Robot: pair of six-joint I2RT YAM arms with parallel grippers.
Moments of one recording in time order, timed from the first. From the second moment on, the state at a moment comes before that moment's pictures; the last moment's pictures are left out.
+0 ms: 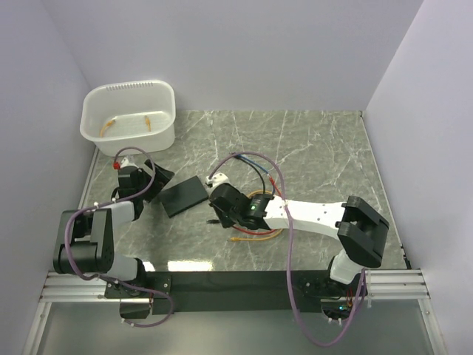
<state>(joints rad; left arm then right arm) 0.05 1.44 0.47 0.42 0.20 -0.81 1.12 1.62 1.09 -0.33 0.26 0.42</state>
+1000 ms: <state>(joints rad) -0.04 1.28 0.35 0.43 0.25 -0.80 1.15 1.91 1.32 -0.32 0.12 0.41</state>
